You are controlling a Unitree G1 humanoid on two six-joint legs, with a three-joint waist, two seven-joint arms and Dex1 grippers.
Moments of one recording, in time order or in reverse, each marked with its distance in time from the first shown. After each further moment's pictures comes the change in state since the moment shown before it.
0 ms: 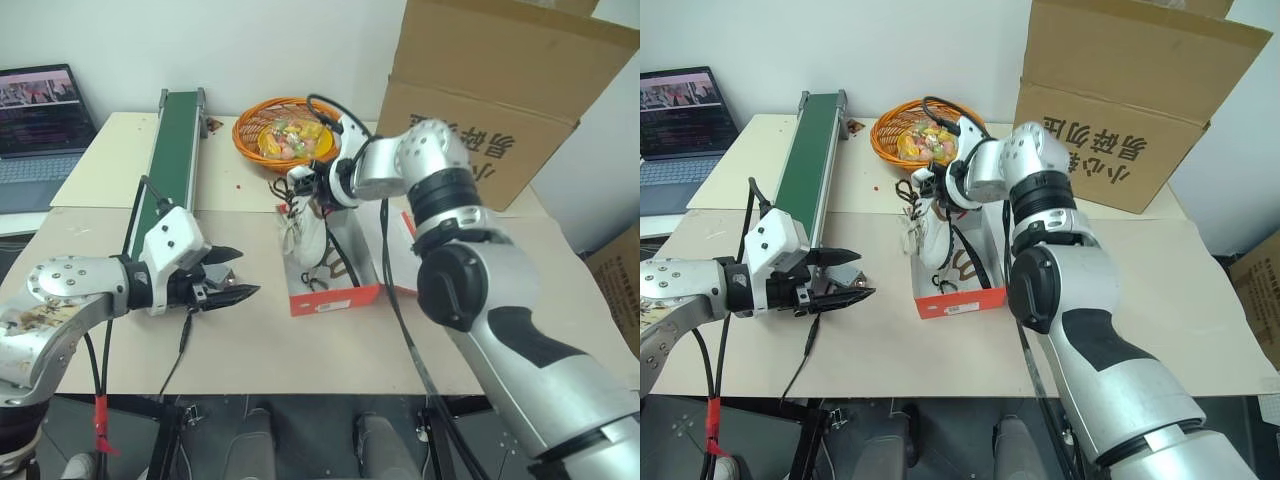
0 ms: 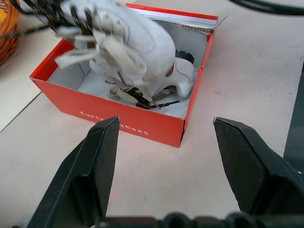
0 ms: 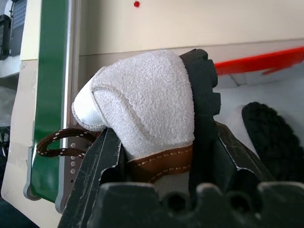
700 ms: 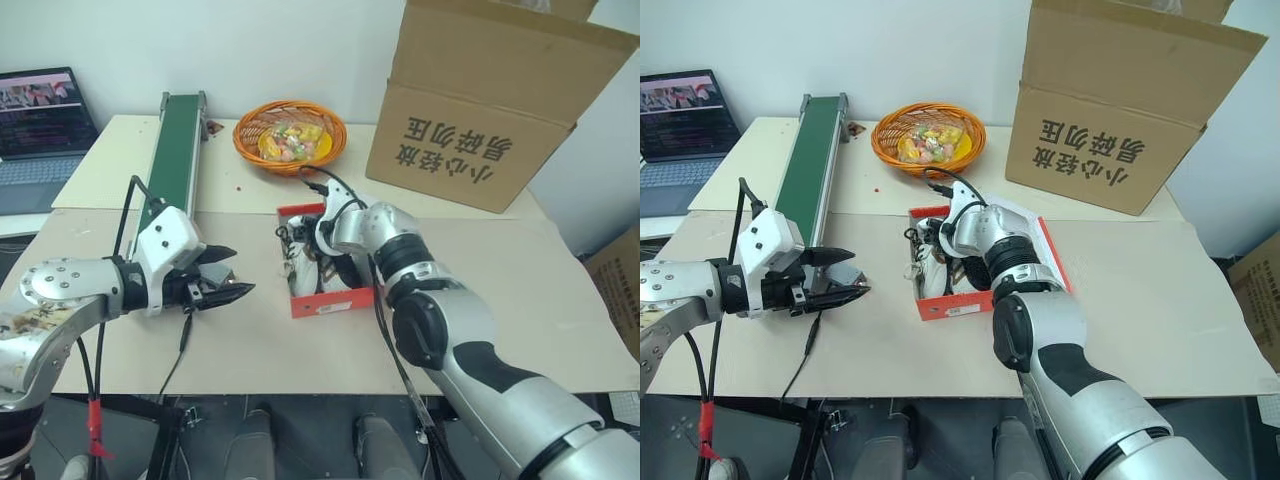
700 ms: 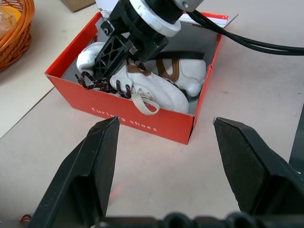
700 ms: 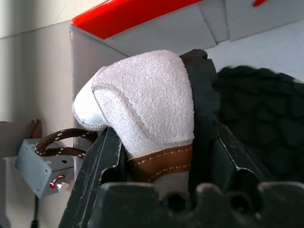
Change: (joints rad) left arm 0.022 0.010 0.024 -0.008 -0.005 0.005 0.026; right arm 0.172 0.141 0.193 0.040 -0.122 -0.274 0.080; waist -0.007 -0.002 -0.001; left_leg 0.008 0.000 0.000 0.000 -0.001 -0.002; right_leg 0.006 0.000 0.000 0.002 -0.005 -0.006
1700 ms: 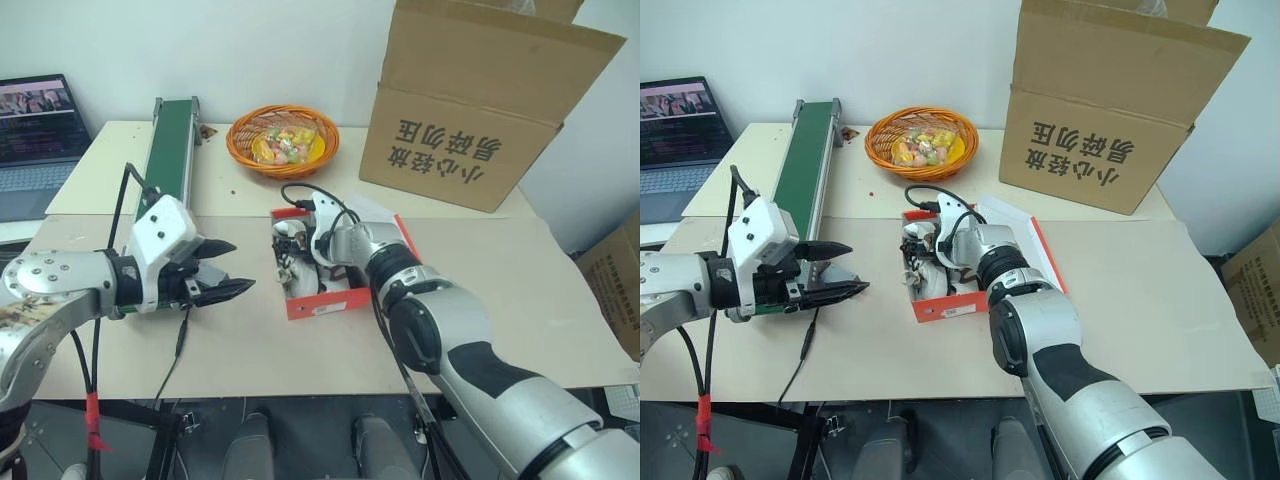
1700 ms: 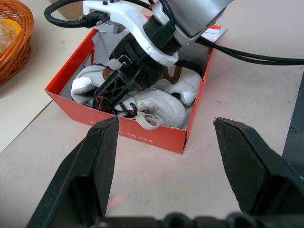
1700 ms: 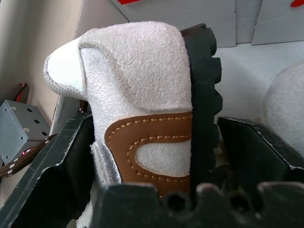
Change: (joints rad) left arm -0.038 0.036 0.047 -0.064 -0.089 0.111 0.043; right arm -0.005 -0.024 0.085 0.146 -0.141 -0.134 0.255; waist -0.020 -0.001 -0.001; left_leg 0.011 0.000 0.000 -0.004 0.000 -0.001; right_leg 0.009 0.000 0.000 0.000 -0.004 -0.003
